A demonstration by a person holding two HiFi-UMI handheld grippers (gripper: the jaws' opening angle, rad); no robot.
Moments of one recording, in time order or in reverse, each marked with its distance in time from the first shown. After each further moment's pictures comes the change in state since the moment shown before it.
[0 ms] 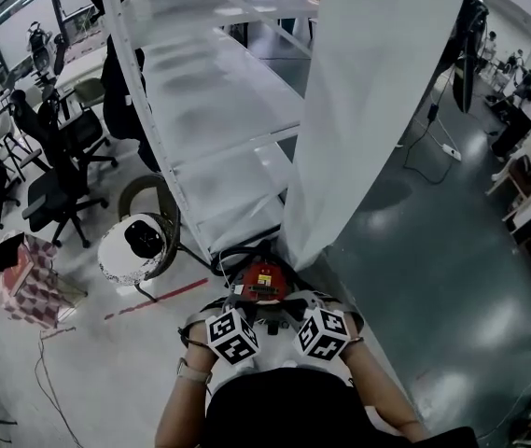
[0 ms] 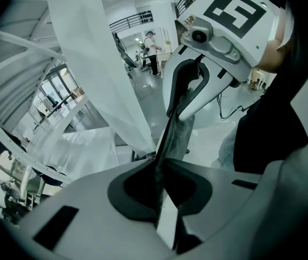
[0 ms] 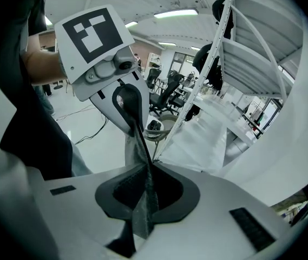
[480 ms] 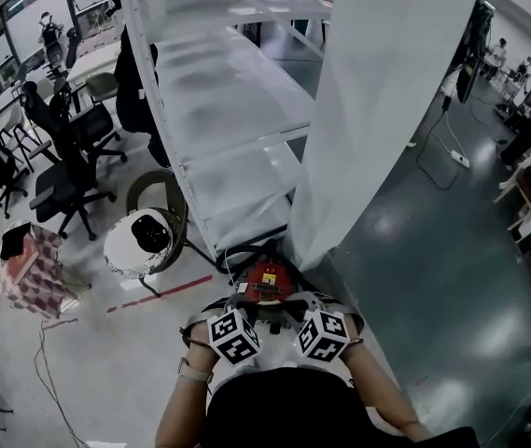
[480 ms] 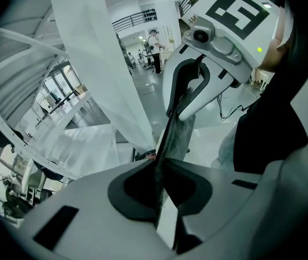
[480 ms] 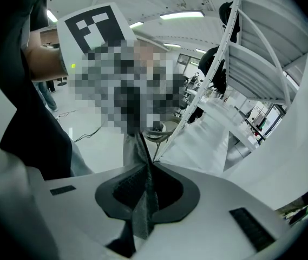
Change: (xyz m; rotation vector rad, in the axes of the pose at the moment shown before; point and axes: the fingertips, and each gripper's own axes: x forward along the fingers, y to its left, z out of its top) left arm -0.004 -0.005 -0.009 -0.031 0.016 0.016; right arm 0.003 0.009 0.004 -0.045 -0.006 0.013
